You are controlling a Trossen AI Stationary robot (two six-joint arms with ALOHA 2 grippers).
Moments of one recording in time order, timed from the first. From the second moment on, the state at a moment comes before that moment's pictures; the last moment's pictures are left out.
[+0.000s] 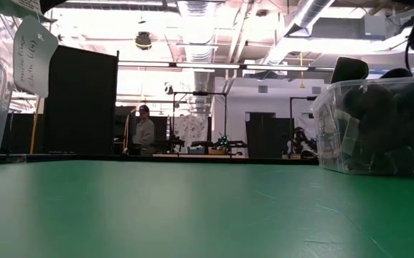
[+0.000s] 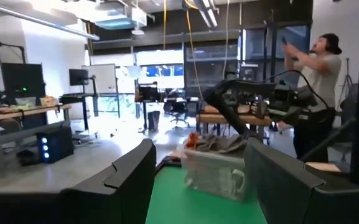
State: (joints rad) left arm -0.75 0.00 0.44 0.06 -1.04 0.41; right arm 1.28 0.78 0.65 -0.92 1.57 0.94
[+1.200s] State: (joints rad) left arm -0.67 0.00 0.44 -0.23 -1.08 0.24; right arm 1.15 0.67 0.48 -1.19 1.57 1.44
